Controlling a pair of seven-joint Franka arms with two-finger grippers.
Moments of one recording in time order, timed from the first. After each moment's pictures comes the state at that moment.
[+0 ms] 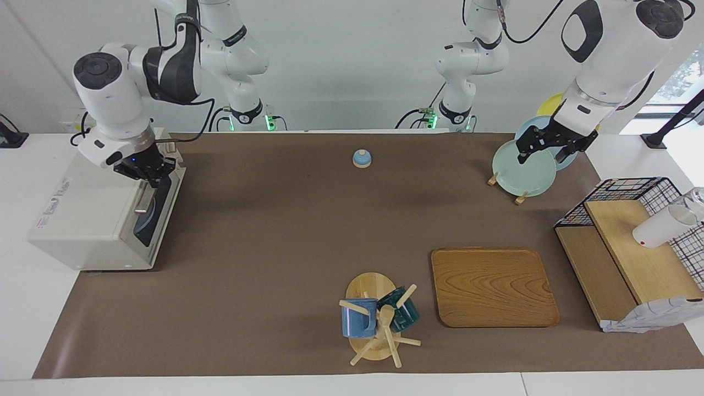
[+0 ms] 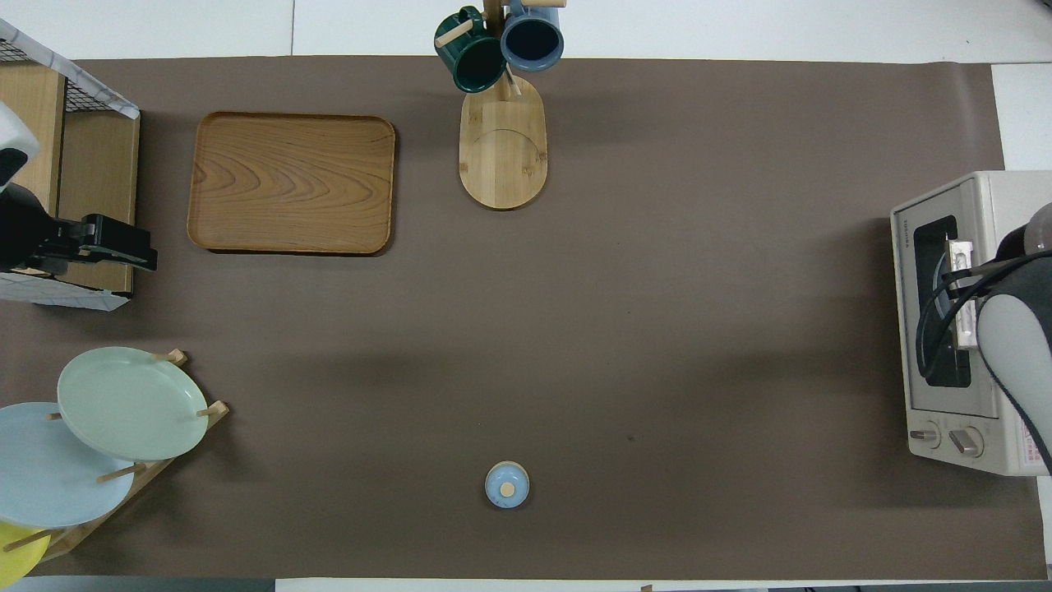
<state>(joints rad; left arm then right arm) 0.02 0.00 -0.09 -1.65 -0.03 1.60 -0.03 -0.13 -0.04 0.04 -1.86 -0.20 1.74 -0.20</state>
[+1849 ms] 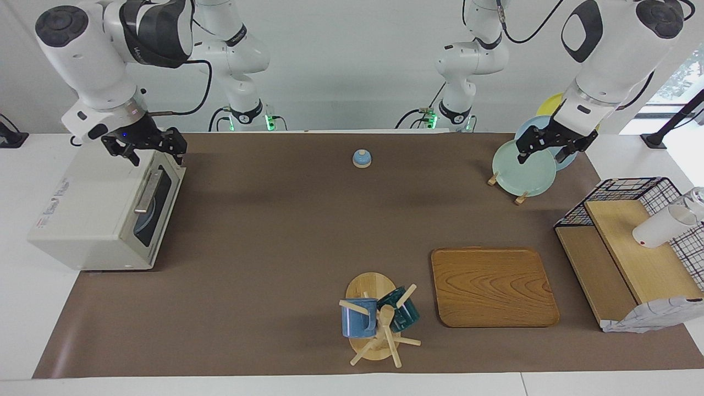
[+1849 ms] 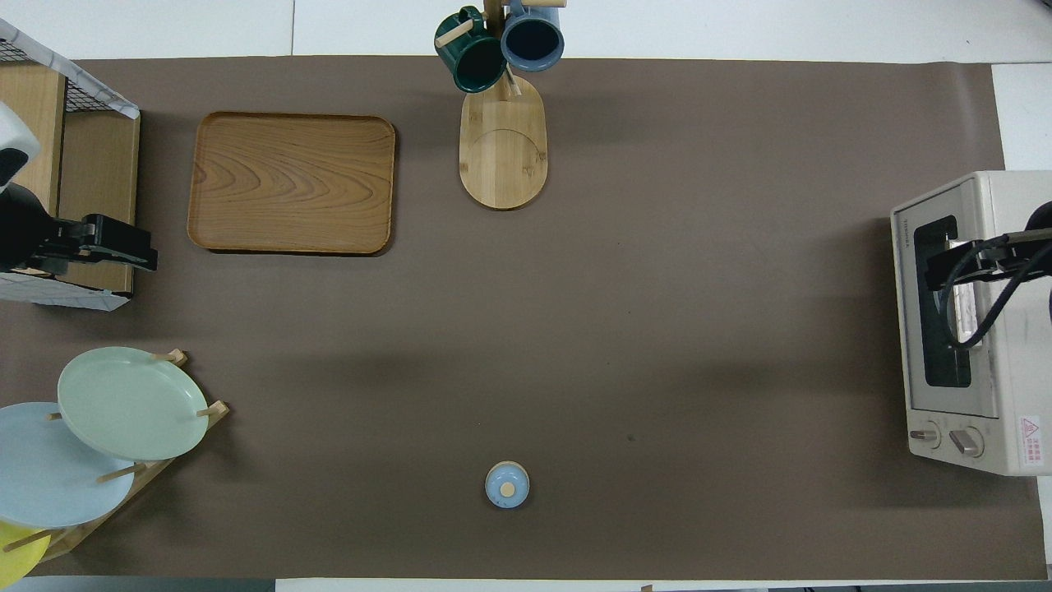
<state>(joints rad) 0.02 0.00 -0.09 -1.65 -0.03 1.60 -0.03 0.03 -0.01 -0.11 -1.71 -0.07 1.61 -0.13</state>
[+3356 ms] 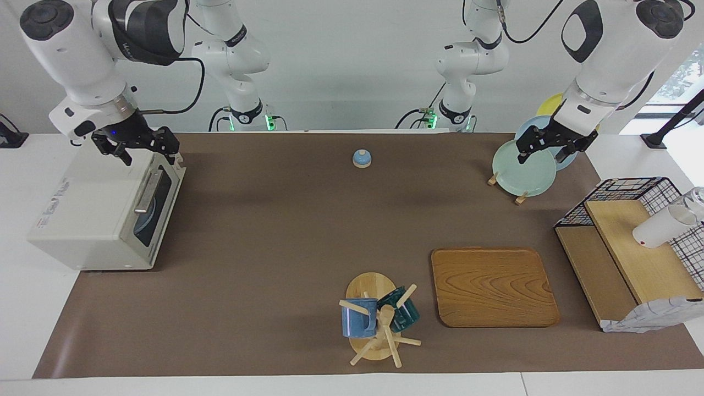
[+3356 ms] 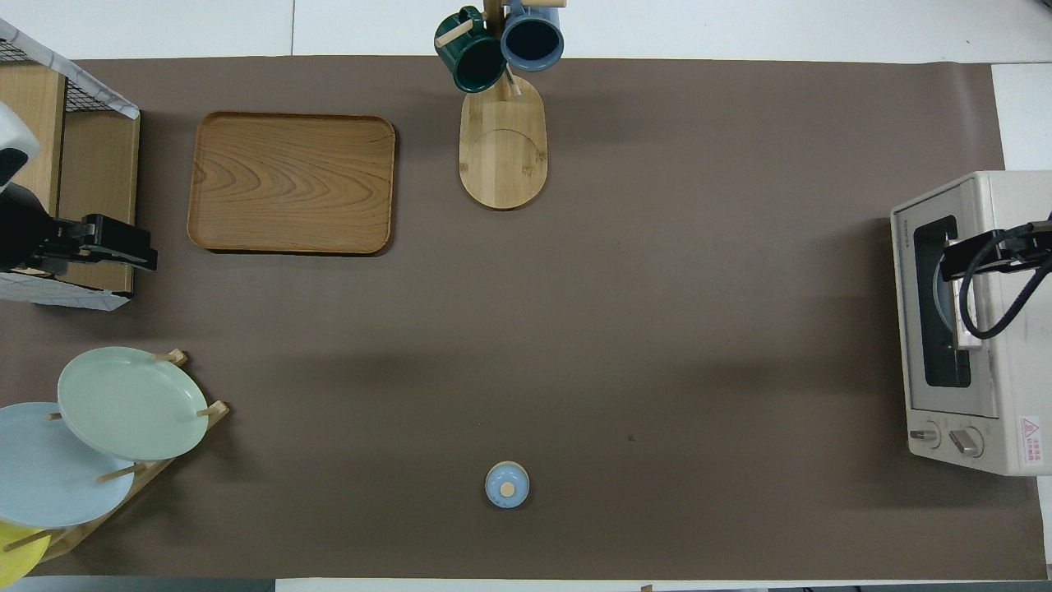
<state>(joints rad) 0.02 0.00 -0.09 -1.65 -0.03 1.60 -0.03 0.01 0.00 -0.11 -1.68 -0.06 1.60 -0.13</state>
